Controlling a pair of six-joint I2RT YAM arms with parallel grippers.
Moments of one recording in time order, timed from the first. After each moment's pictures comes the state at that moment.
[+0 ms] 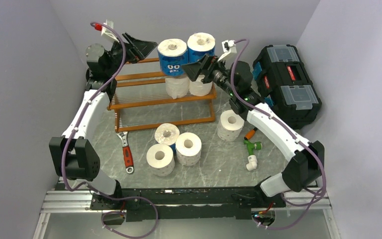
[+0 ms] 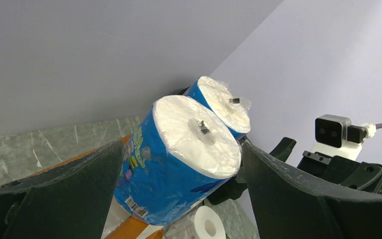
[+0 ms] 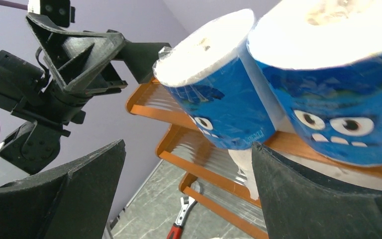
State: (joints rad) left arm -0.08 1.55 1.44 0.35 0.61 -0.84; right arm 0.53 1.44 1.32 0.24 -0.22 0.64
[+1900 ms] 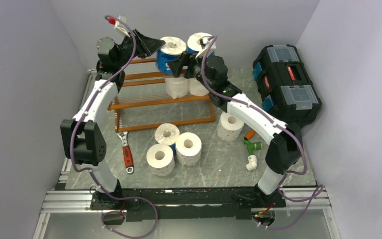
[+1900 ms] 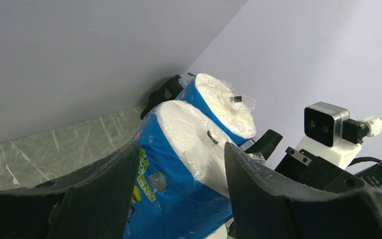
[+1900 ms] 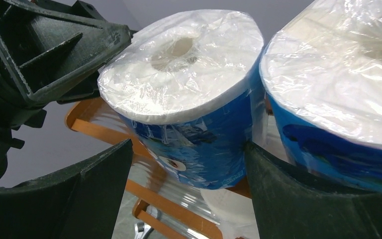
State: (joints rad) left arm -0.12 1.75 1.60 0.41 0.72 -0.86; right arm 0.64 1.70 1.54 0.22 -0.02 0.45
